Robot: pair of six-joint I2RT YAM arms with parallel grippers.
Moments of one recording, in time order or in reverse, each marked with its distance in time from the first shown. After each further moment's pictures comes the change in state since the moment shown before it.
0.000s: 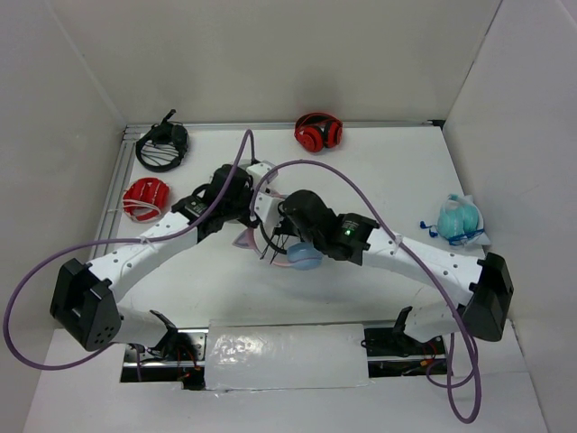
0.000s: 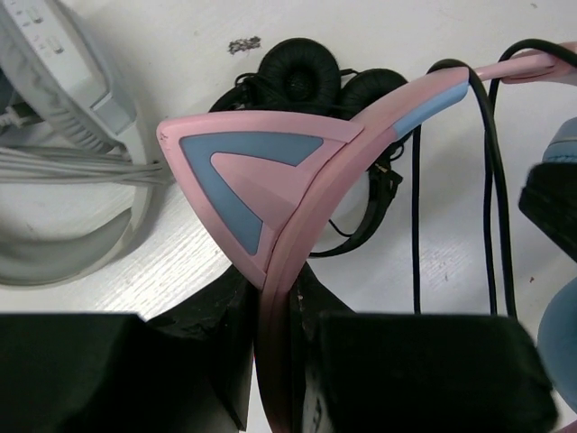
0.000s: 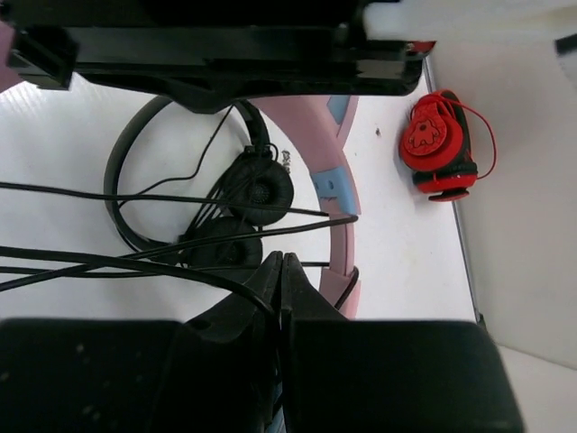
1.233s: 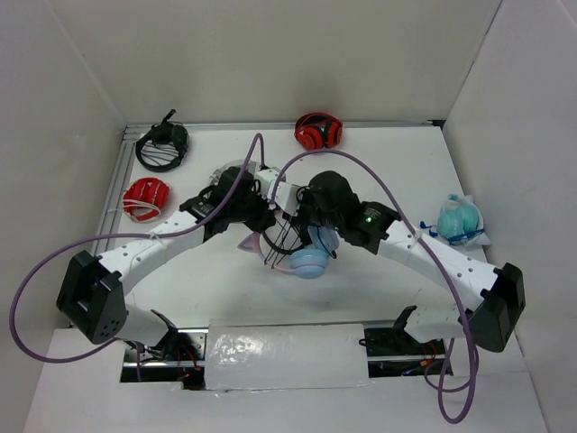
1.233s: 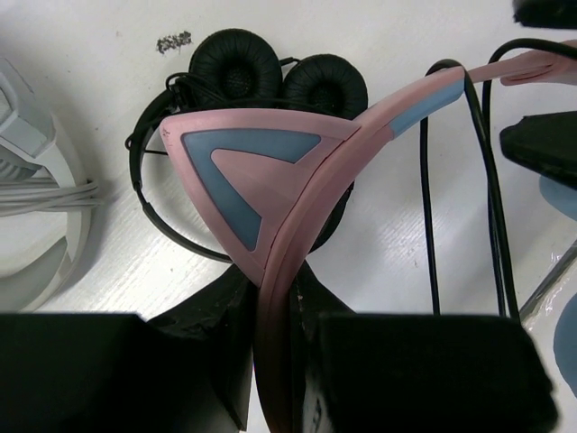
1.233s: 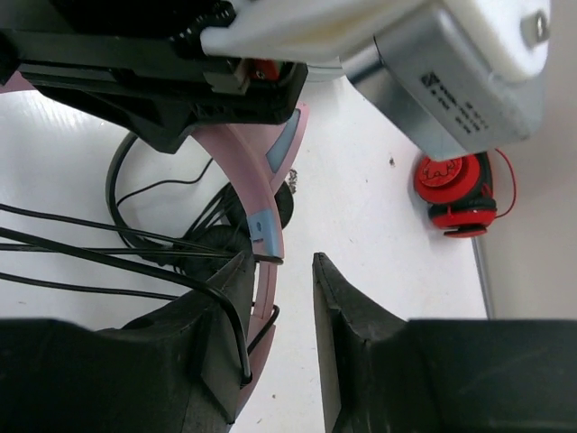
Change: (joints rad) left arm -0.008 0.051 -0.024 0.050 0.144 0.024; right arm -0.184 -0.074 -0.015 -0.003 -0.312 -0.096
